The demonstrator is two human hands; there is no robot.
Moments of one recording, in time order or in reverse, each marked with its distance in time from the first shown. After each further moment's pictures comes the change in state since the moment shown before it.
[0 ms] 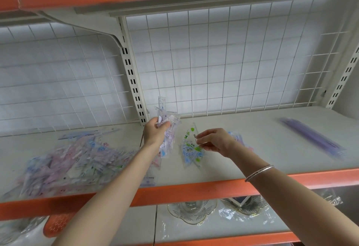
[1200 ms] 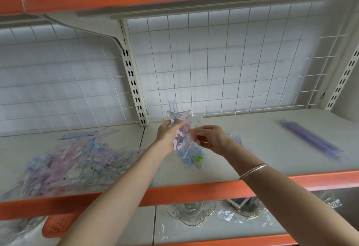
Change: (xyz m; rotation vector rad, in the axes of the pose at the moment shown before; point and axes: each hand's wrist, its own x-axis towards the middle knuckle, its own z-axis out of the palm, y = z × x) left_hand -0.016 0.022 0.028 -0.344 -0.204 -0.329; right_hand -0.003 -0.013 0.015 0.224 -0.019 -0.050
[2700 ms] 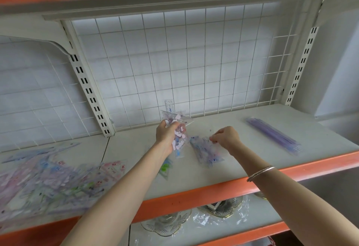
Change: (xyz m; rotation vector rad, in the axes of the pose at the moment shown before) left_hand 0.019 -0.016 0.102 0.033 0.019 0.022; right_hand 0.003 -0.003 -0.135 -0.641 0.529 -0.004
